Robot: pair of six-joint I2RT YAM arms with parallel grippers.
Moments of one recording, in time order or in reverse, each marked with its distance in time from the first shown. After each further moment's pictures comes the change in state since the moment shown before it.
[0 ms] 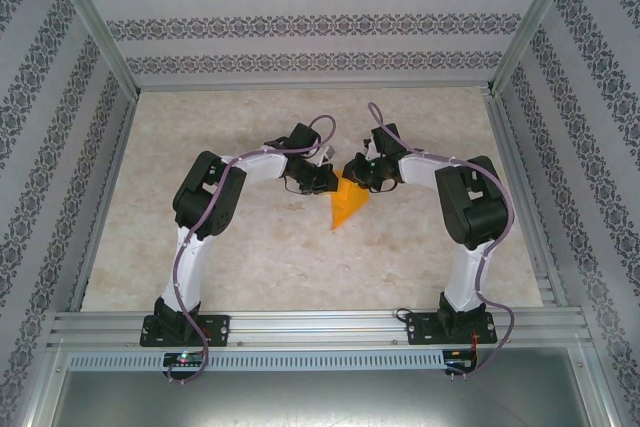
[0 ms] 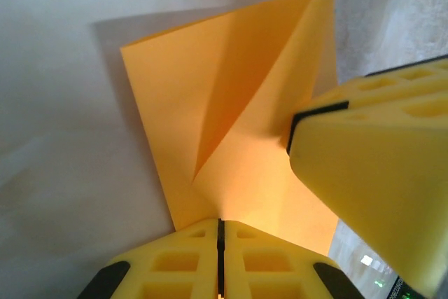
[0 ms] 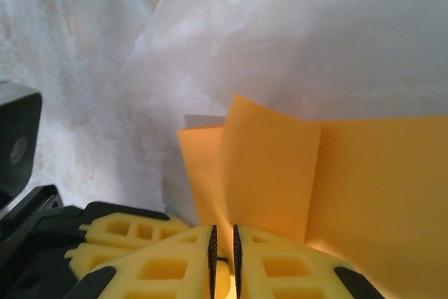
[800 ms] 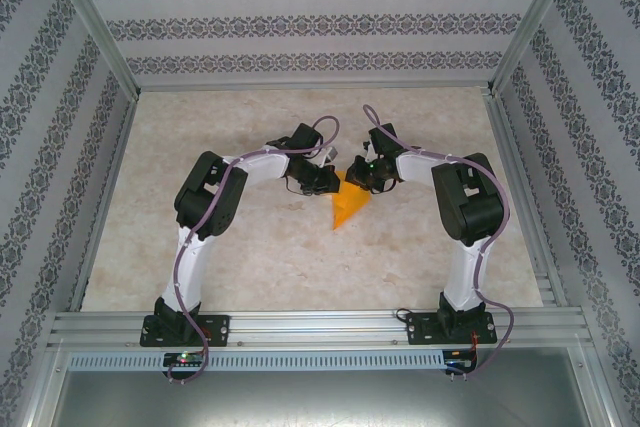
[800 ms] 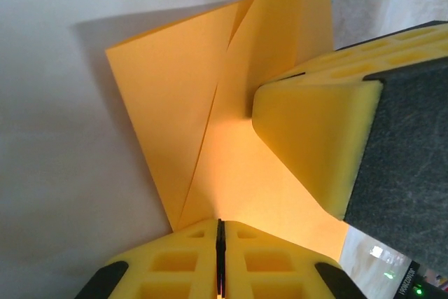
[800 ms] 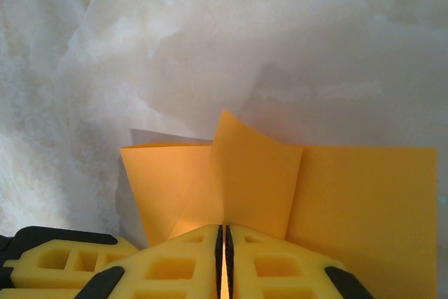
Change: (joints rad) left arm -0.011 0.011 0.029 -0.041 -0.007 0.049; right arm 0.000 0.036 0.036 -0.079 0.069 -0.076
